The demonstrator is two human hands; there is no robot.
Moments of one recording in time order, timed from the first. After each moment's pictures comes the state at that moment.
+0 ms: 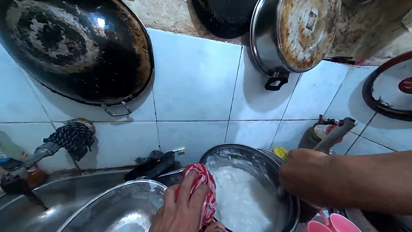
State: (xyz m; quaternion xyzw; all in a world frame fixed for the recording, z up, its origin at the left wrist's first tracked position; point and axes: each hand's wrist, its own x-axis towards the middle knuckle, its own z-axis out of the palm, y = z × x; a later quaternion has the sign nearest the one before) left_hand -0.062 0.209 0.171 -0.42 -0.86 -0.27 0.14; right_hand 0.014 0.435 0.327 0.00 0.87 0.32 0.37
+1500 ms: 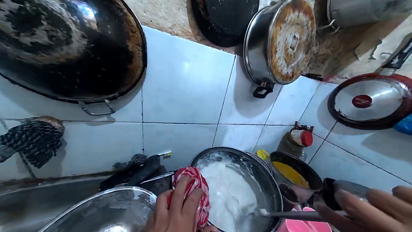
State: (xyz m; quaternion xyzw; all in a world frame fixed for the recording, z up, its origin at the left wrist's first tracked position) left_hand -0.065 0.210 0.161 -0.42 -0.84 -0.32 0.16; right_hand 0.161 0.419 0.359 -0.03 0.95 0.30 0.07
